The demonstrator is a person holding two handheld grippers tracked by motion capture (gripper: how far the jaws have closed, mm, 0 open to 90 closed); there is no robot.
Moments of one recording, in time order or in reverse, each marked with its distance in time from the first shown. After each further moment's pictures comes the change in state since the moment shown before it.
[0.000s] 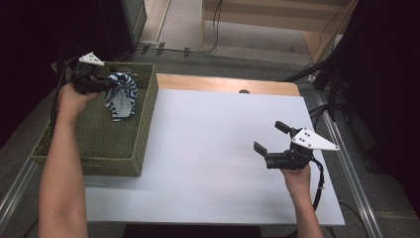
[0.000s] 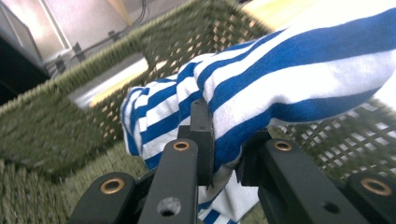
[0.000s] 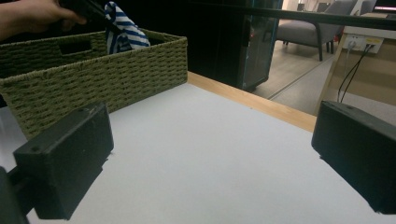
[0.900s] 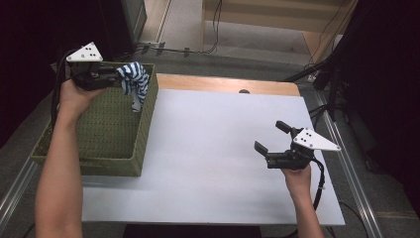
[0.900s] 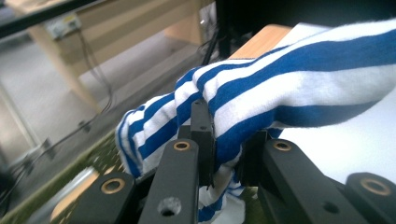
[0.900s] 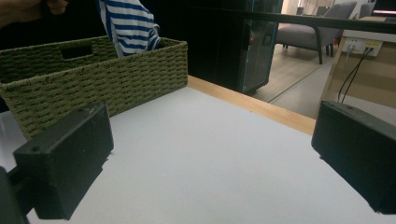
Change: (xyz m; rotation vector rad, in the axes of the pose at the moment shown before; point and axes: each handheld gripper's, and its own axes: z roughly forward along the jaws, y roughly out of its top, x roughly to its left) left arm -0.051 0.034 -0.046 -0.312 -0.174 0.179; right arm -0.001 0.001 -0.002 -0.017 0.001 0.003
